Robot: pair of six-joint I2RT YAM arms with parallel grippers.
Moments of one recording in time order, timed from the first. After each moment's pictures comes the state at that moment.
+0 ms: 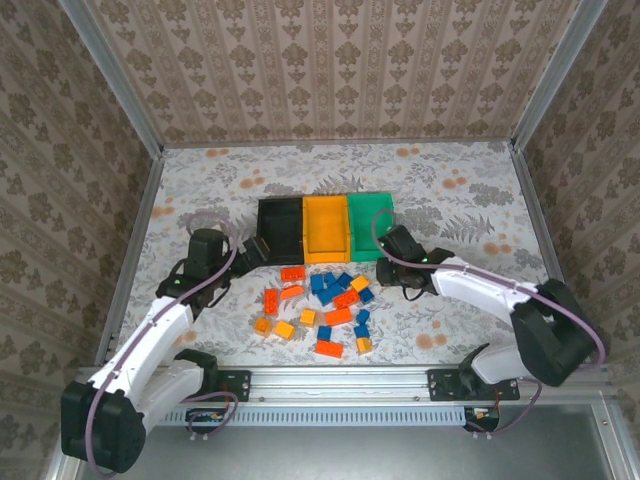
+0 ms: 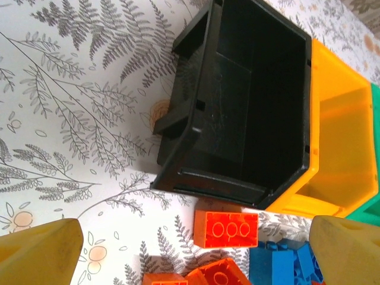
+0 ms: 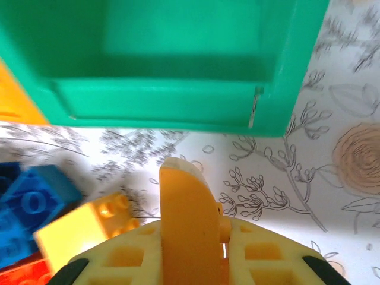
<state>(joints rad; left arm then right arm) -0.35 0.91 0.57 -0.39 0.08 -0.71 0.58 1.36 0.76 -0.42 0.12 0.54</state>
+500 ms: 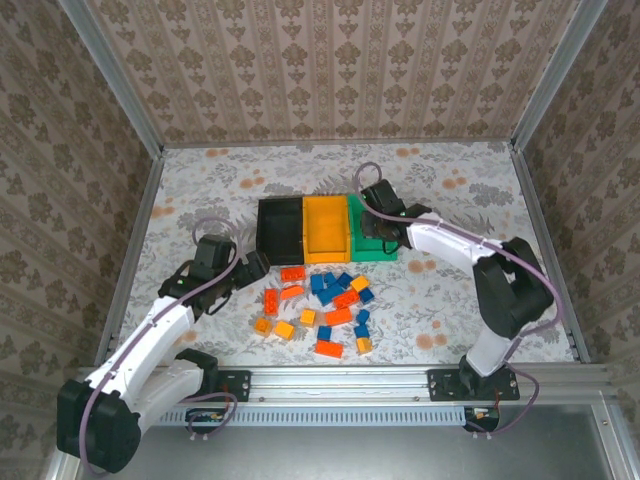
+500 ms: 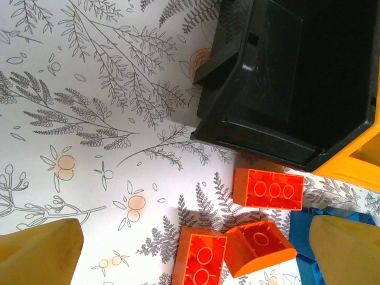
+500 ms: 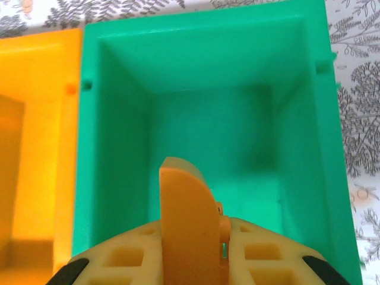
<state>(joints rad) -0.40 0.91 0.59 -0.57 0.02 -0.72 0.51 1.73 1.19 -0.41 0.21 0.52</state>
